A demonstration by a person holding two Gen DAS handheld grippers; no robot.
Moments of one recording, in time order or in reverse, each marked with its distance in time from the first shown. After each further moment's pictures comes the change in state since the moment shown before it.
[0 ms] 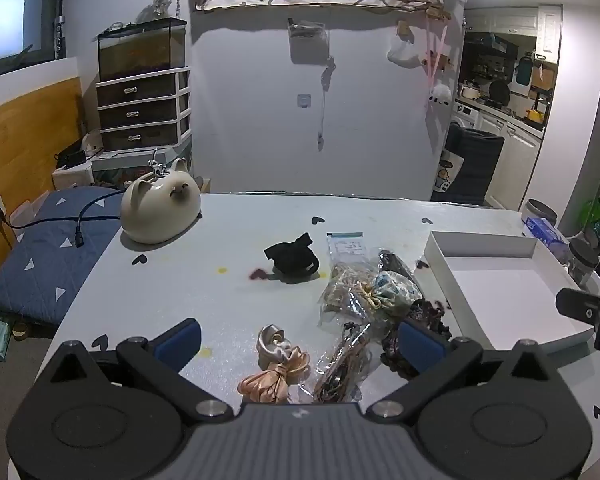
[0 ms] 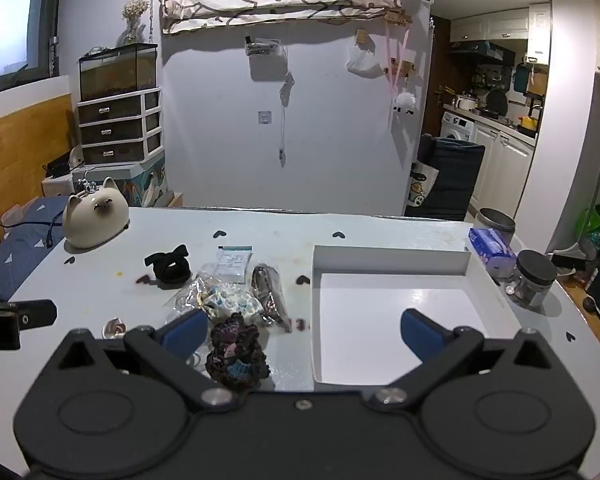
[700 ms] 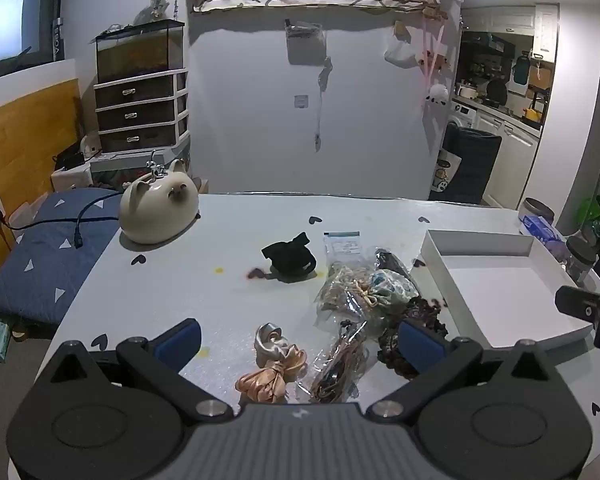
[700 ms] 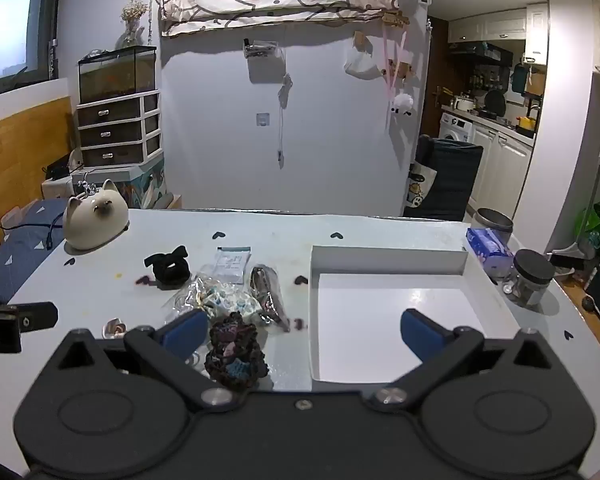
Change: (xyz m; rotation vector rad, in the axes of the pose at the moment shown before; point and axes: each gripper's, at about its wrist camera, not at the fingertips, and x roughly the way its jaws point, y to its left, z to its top) left arm 0.000 0.000 0.000 -0.002 0.001 -0.001; right arm -0.003 -0.002 -0.001 0.004 -0.005 0.004
